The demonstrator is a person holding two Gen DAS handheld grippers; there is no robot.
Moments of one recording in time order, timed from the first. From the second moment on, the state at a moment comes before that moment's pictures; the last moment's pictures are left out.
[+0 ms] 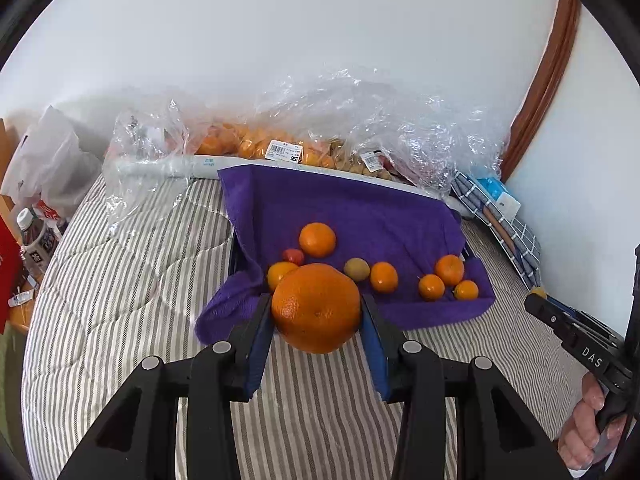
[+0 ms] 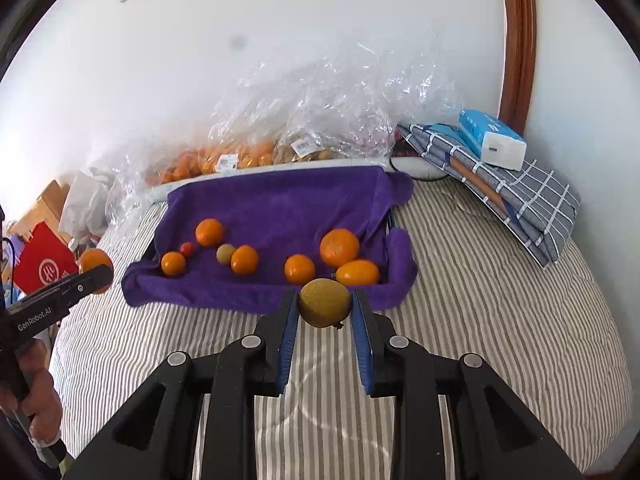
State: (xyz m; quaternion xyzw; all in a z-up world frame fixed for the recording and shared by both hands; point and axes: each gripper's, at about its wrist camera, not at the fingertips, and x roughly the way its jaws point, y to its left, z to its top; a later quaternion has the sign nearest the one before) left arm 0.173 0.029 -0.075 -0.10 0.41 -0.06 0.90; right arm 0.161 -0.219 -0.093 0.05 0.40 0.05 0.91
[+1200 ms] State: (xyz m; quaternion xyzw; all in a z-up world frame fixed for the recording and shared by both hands) left arm 0.257 0.003 -0.134 -0.08 0.45 -0.11 0.88; right arm 0.285 -0.185 -0.173 0.04 0.45 0.14 0.88
